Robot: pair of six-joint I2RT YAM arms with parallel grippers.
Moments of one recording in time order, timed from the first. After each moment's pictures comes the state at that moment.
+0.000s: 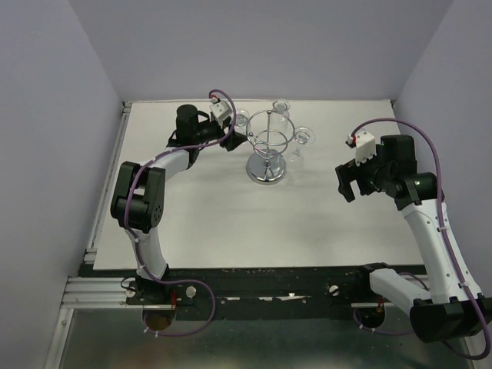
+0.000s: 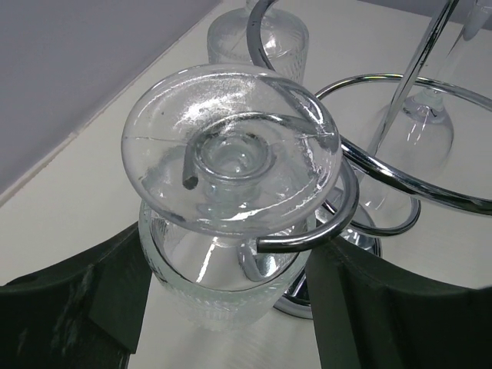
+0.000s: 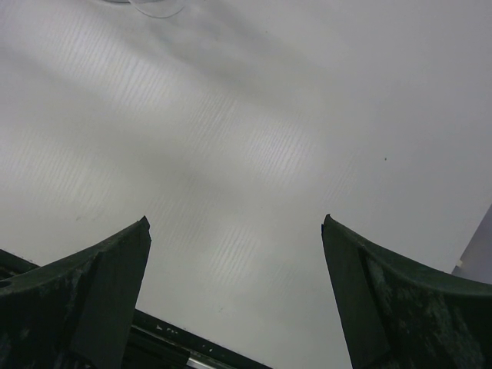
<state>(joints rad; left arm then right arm) -0.22 1.90 1.24 0.54 0.88 0.11 0.12 1.02 1.14 -0.93 -0.19 -0.37</state>
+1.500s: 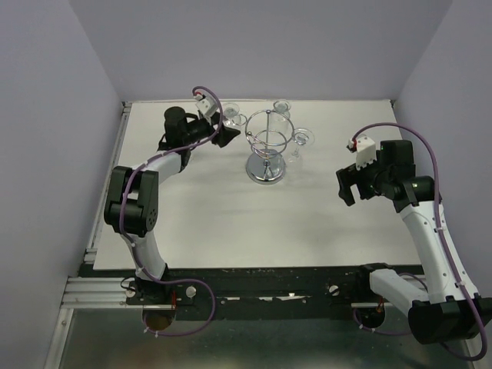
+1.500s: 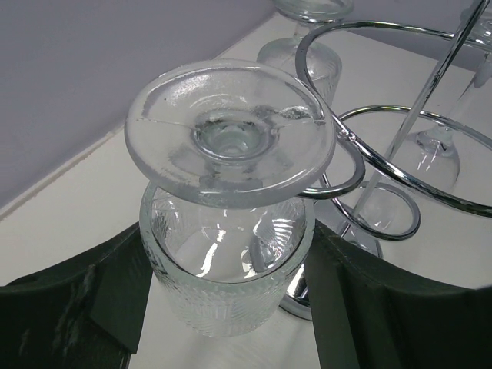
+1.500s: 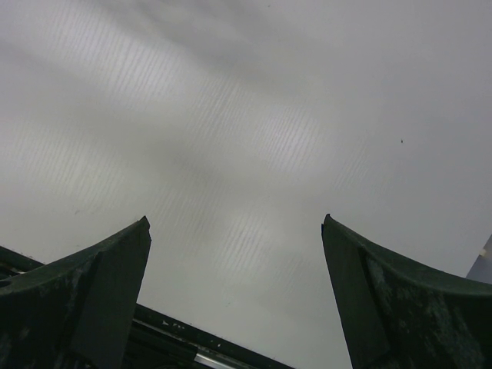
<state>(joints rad) -0.17 1.84 1.16 0.67 0.85 -0.03 0.08 1.00 1.08 -0.91 -0.20 -0.36</state>
